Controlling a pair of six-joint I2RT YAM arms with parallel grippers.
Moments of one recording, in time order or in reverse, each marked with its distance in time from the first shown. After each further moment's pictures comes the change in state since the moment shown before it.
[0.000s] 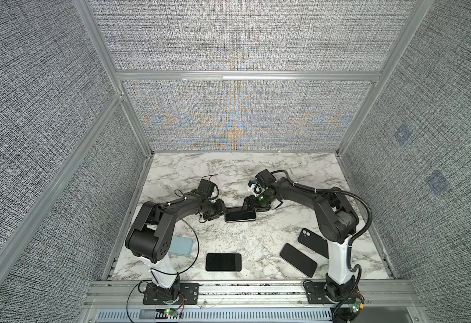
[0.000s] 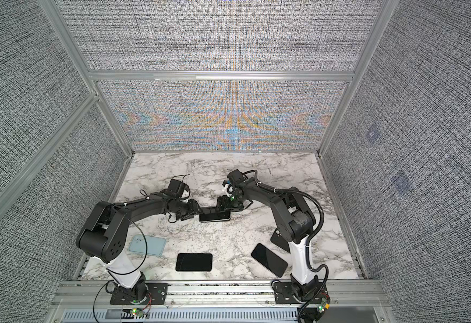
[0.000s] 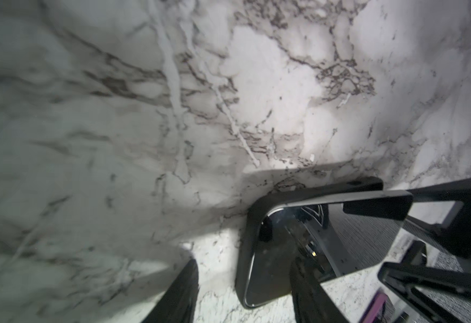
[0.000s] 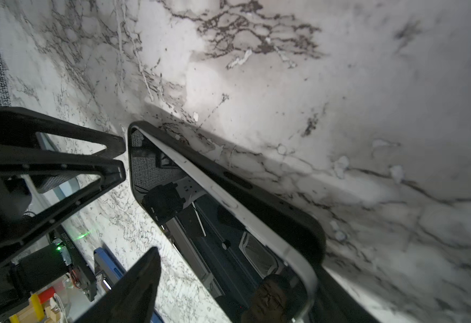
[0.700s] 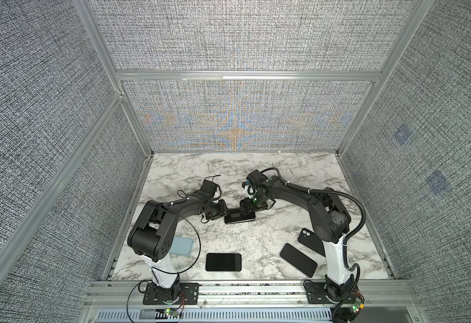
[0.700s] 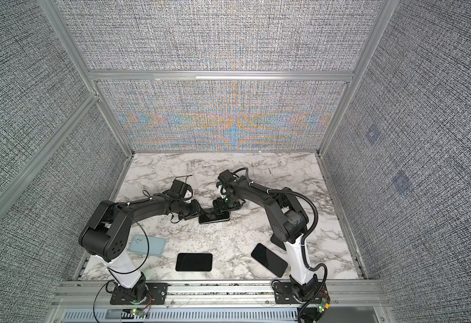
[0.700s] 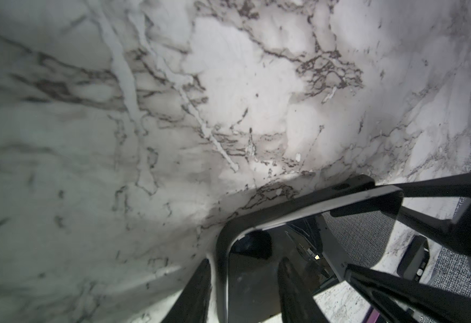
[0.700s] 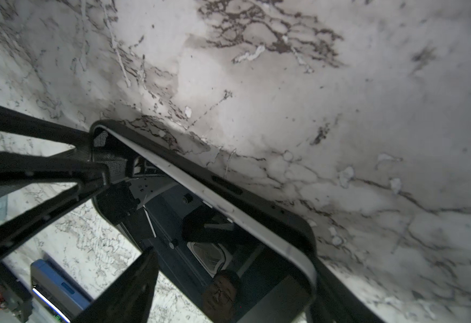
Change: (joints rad) left arm -0.028 0.008 -0.010 0.038 -0.004 0.009; right arm 0.084 0.055 0.119 -0.137 0.192 -0.086
